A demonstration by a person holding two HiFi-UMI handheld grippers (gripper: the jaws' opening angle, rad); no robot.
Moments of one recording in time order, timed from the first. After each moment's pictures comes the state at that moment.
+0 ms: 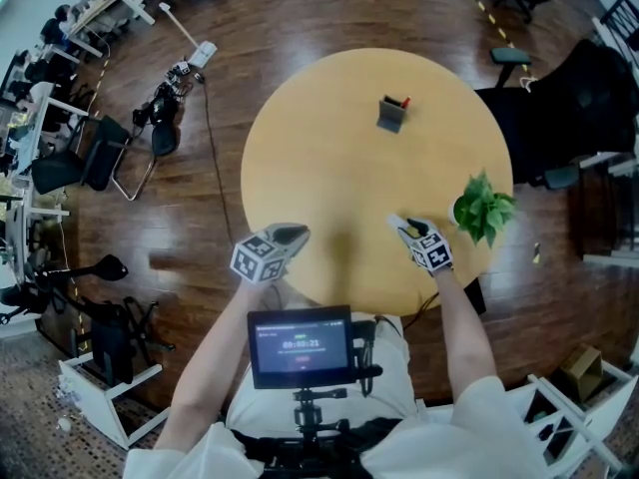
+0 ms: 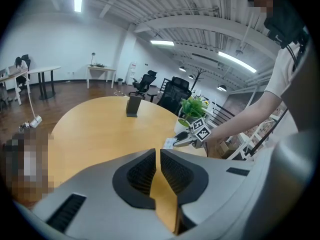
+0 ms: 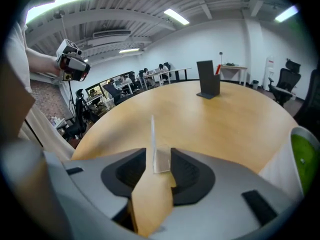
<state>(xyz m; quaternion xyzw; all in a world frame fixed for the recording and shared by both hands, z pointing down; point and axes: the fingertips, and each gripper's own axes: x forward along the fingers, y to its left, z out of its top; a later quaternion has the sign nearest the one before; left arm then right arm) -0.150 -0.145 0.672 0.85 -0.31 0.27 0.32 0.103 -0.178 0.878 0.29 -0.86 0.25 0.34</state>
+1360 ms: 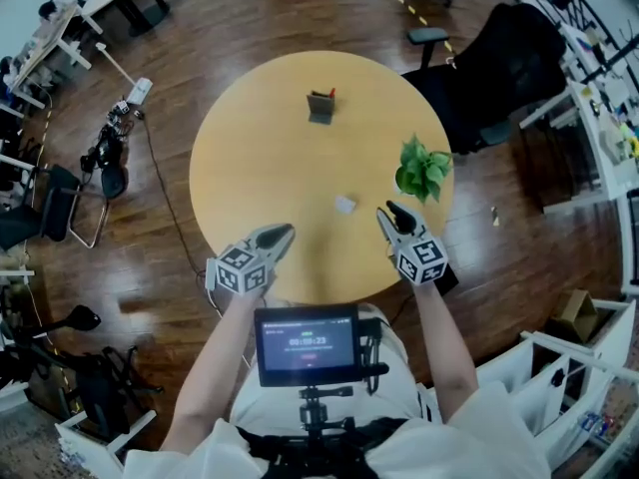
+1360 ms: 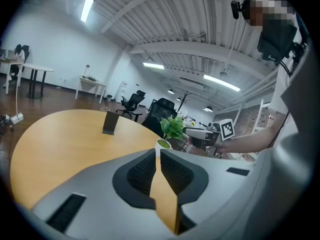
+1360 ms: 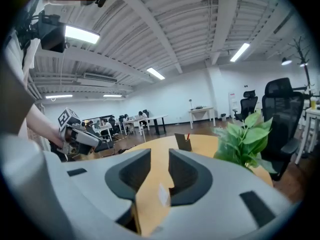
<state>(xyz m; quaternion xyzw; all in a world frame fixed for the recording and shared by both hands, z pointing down) -0.068 -0.115 0.639 0.90 -0.28 0.13 0.30 0.152 -0.134 0.637 0.48 -0.86 0.18 0.10</state>
